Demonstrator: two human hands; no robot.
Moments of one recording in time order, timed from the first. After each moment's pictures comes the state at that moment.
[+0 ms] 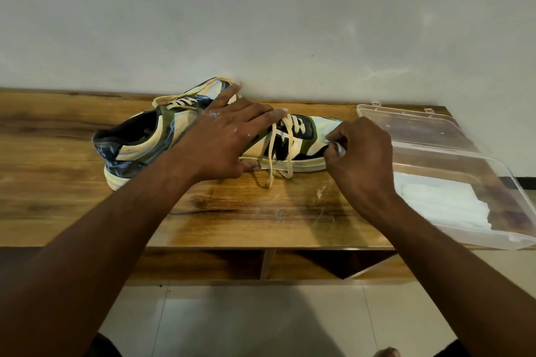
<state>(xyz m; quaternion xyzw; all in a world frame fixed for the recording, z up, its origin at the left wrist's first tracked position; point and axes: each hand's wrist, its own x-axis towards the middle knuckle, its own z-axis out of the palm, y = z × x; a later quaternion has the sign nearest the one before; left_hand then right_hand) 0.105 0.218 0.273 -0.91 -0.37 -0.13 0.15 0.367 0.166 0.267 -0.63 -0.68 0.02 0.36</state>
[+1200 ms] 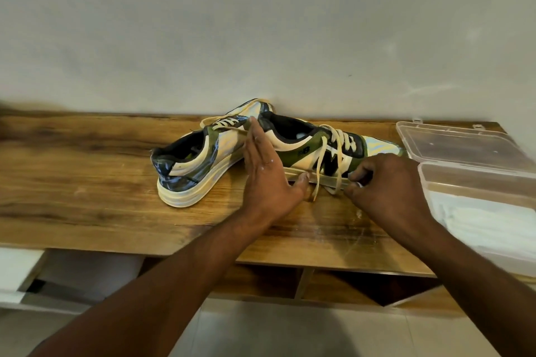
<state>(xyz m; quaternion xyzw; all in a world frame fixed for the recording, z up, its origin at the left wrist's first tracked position) 0.147 0.175 0.236 -0.65 -0.63 -0.37 -0.18 0.350 0.158 0.271 -0.65 -0.69 0.13 0.30</state>
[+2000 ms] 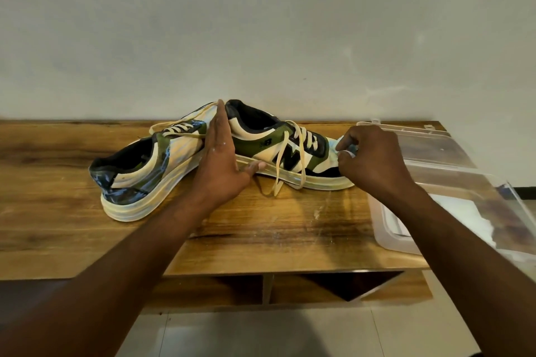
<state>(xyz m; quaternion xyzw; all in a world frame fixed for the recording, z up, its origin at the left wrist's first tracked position) 0.130 0.216 0.248 -0.70 -0.59 -0.35 -0.19 0.402 0.198 0.288 -0.68 -0.66 0.11 0.30</state>
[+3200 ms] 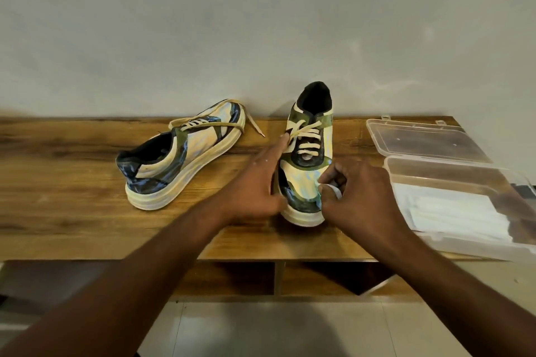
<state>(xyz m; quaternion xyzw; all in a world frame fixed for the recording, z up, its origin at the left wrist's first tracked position) 0.142 0.183 0.251 -0.80 -0.46 -0.21 -0.32 0.351 0.118 0.281 -0.64 -0.68 0.16 0.32</state>
